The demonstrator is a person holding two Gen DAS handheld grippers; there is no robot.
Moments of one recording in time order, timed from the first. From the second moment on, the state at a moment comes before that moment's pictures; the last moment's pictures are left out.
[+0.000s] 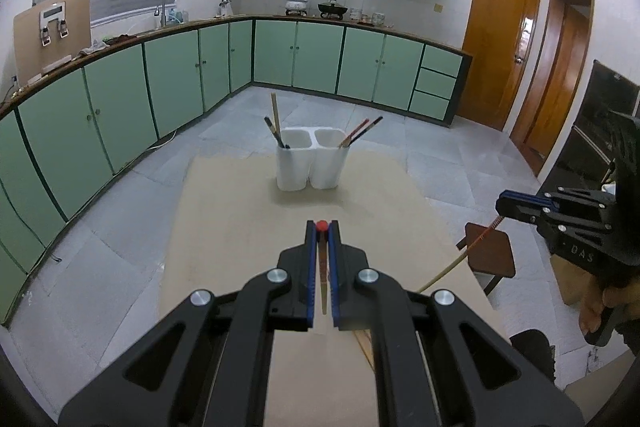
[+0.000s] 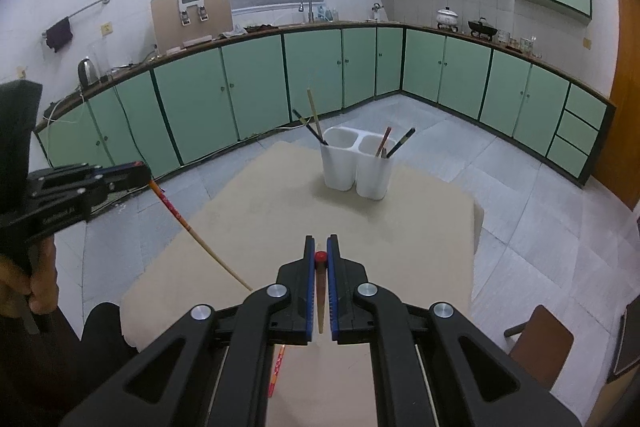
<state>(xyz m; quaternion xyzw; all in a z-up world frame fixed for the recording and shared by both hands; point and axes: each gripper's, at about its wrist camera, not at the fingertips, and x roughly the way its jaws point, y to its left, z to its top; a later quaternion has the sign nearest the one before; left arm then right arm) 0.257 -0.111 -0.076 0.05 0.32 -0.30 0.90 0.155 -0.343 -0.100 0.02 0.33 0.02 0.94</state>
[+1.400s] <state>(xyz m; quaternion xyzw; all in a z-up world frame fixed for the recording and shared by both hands) 0.461 -0.211 0.024 0.01 0.23 -0.28 0.93 0.371 -0.441 0.035 0.08 0.28 -0.04 0.96</state>
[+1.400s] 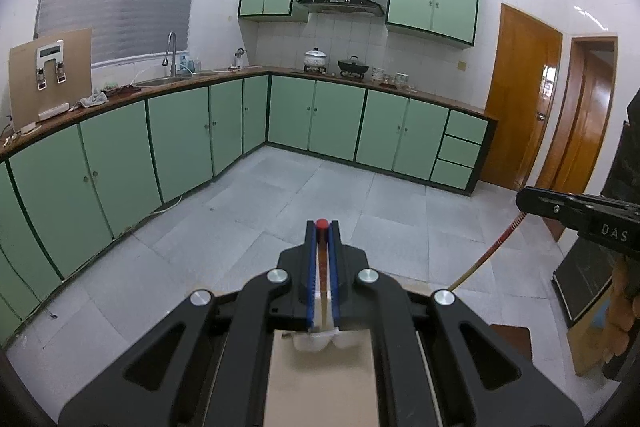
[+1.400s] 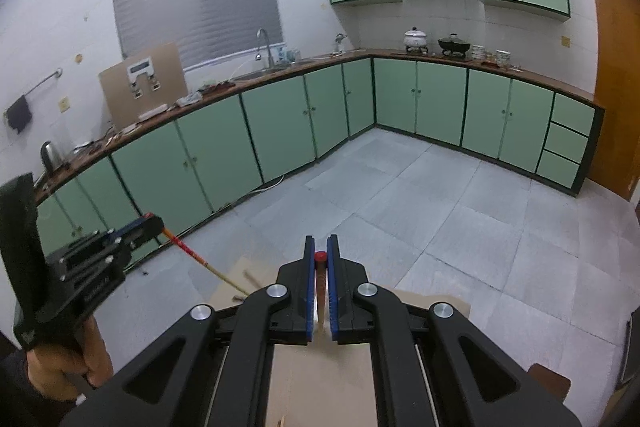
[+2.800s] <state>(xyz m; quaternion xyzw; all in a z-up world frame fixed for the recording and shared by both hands) 0.490 -0.206 -0.066 0.01 0.24 -0.24 0.94 0.389 -0.474 -0.062 0.13 0.29 -0.06 0.95</state>
